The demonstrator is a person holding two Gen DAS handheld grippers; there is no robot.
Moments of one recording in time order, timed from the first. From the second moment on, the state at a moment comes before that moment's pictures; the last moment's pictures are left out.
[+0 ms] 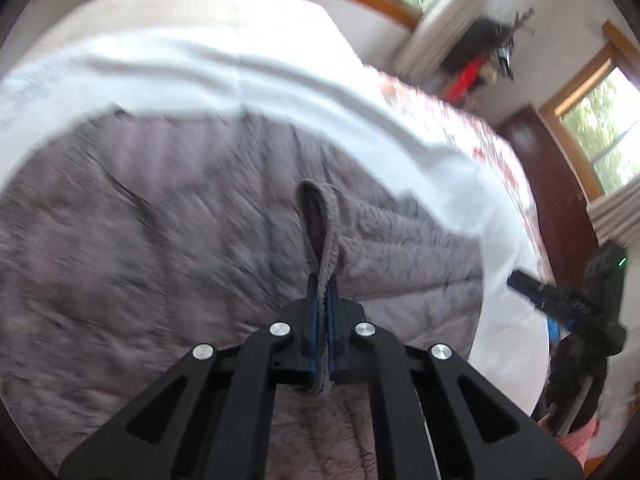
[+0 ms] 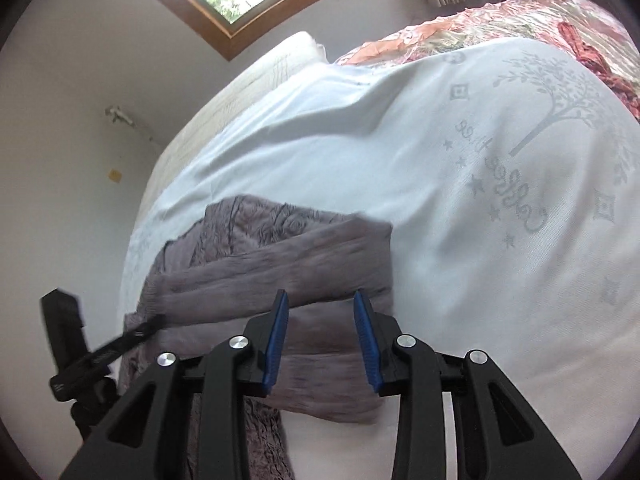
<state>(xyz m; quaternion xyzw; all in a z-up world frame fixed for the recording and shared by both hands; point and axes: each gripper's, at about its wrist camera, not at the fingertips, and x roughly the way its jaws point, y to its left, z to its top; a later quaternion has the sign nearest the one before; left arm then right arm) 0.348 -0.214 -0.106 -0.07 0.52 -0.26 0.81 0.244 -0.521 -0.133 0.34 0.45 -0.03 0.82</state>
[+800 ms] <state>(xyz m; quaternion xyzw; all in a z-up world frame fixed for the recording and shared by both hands) 0.418 -0.004 -0.181 -0.02 0.57 0.02 0.82 0.346 -0.384 -0.199 0.24 0.58 0.08 0.77</state>
